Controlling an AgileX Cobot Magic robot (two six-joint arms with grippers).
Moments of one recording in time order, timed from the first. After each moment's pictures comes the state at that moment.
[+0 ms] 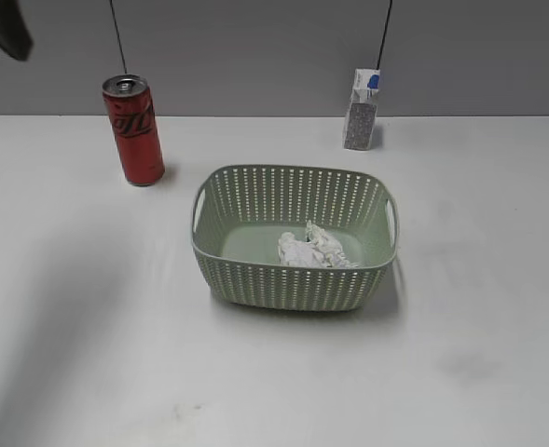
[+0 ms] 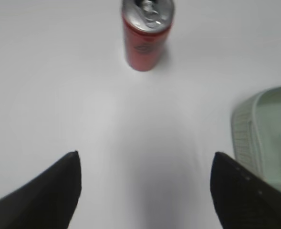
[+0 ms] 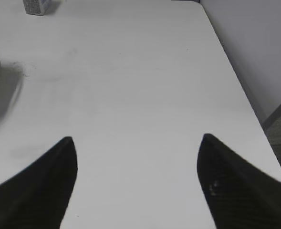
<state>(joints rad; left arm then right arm) -0.21 1.55 -1.48 -0.05 1.07 0.01 0.10 0.00 -0.42 -0.13 0.95 0.08</state>
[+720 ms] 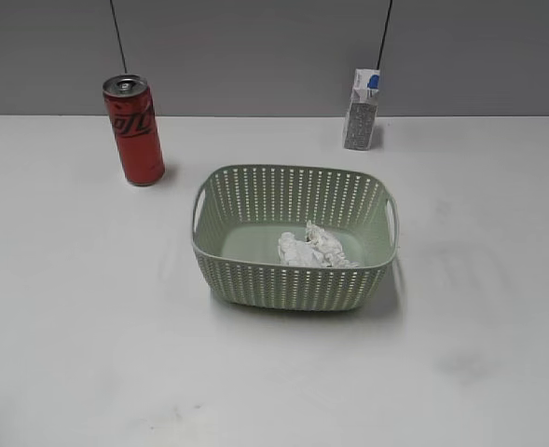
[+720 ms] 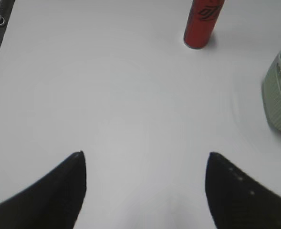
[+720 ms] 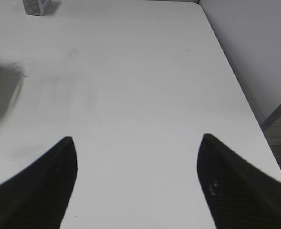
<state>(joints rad) -0.05 0.62 -0.88 -0.05 1.09 0.06 0.10 0.00 -0.42 -0.13 0.95 0.07</state>
